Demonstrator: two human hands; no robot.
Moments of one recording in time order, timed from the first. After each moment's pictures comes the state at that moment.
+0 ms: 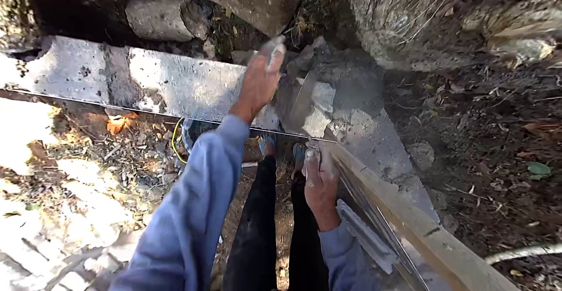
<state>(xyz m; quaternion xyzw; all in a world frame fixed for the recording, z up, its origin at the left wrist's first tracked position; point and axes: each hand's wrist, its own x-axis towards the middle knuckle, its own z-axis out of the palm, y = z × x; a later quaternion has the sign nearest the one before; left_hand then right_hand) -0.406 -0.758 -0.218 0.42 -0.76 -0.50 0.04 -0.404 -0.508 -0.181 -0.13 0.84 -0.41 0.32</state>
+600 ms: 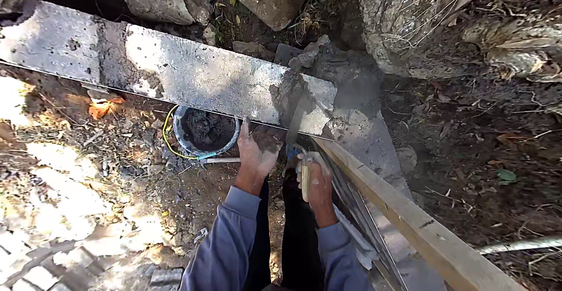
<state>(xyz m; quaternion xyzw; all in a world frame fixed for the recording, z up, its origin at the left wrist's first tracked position) -0.331 -0.631 -0.208 0.56 0.11 -0.78 0.24 -0.400 -0.487 -0.186 -0.04 0.79 -0.42 0.44</state>
